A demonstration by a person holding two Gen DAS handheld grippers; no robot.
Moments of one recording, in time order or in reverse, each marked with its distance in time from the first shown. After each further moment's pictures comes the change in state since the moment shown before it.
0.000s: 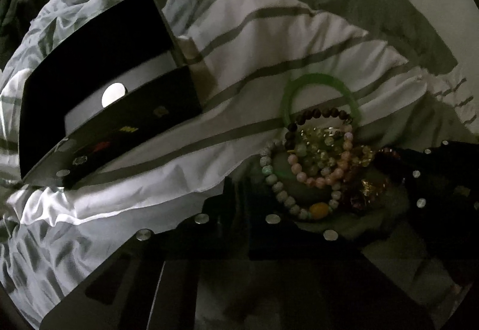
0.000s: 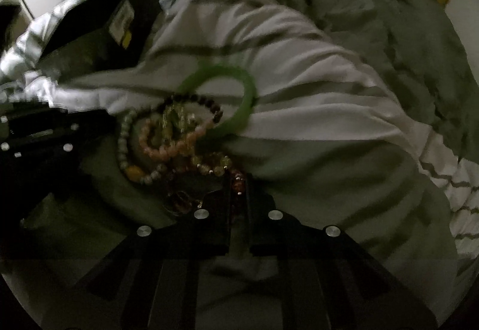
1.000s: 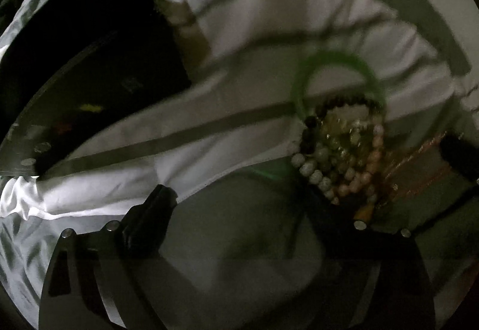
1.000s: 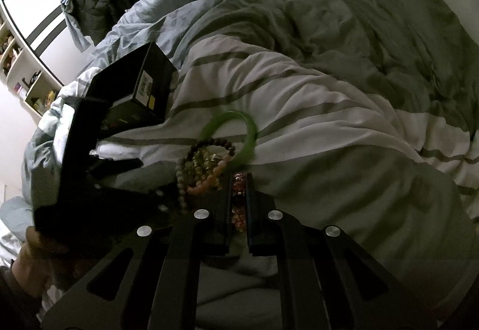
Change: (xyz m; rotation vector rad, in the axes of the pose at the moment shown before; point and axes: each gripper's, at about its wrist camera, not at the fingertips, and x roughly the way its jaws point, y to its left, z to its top) left arm 0.041 -0.003 -0.003 -0.029 0.108 0.012; right arm -0.023 -0.028 0.006 0.147 -0.131 0.157
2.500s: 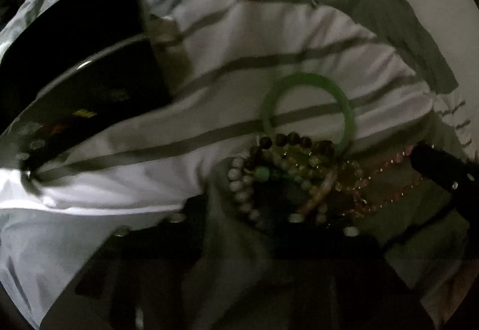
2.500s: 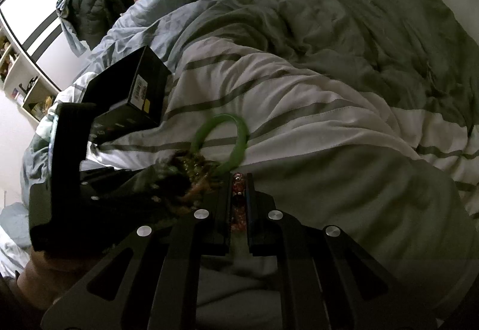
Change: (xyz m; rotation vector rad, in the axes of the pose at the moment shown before) left arm -0.034 0.015 -0.029 -0.089 -0.093 -0.100; right arm -0.002 -0.005 -0.001 0.022 -0.004 -0.005
